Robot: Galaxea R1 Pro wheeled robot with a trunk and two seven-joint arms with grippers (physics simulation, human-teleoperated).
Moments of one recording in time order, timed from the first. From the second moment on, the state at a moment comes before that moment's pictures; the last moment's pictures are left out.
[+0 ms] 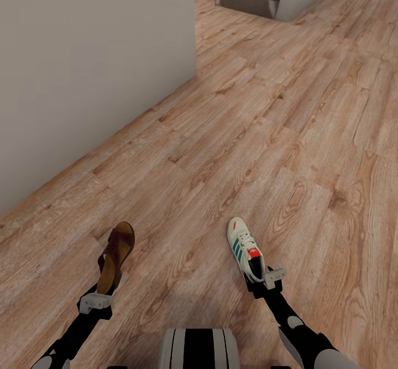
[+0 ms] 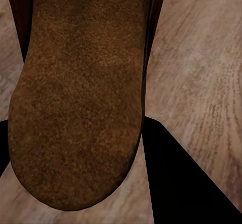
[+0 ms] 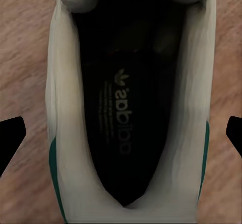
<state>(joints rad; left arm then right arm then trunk) -0.19 0.13 0.22 -0.88 0.09 -0.40 -0.46 -0.57 -0.07 0.20 -0.31 0.00 -0.55 0.04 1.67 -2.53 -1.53</state>
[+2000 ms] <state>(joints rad) -0.19 0.13 0.22 -0.88 0.09 -0.40 -0.46 -0.57 -0.07 0.19 -0.31 0.00 -0.54 0.04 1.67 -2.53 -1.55</state>
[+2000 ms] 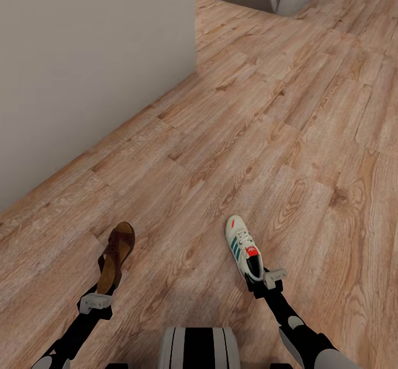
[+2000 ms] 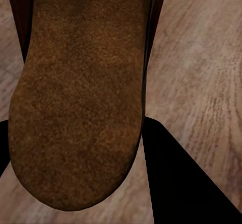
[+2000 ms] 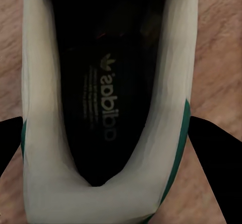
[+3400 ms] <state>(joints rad) -0.19 0.13 0.22 -0.88 0.09 -0.40 -0.46 -0.57 -0.07 0.19 -0.31 0.00 -0.54 0.02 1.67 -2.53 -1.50</state>
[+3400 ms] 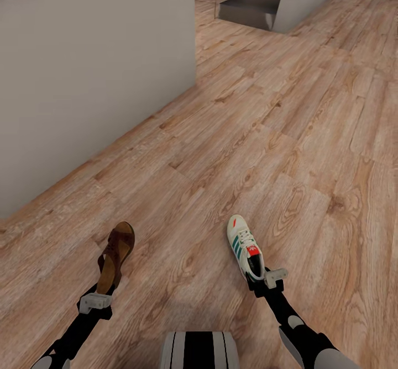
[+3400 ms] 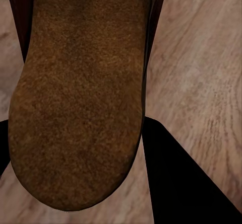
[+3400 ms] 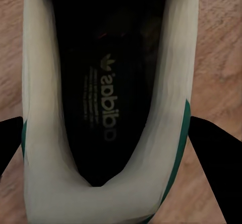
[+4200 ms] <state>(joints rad) -0.19 0.13 0.22 -0.88 0.09 -0.40 -0.46 -0.57 -0.07 0.19 -0.32 0.00 -0.54 0.02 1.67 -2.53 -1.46</state>
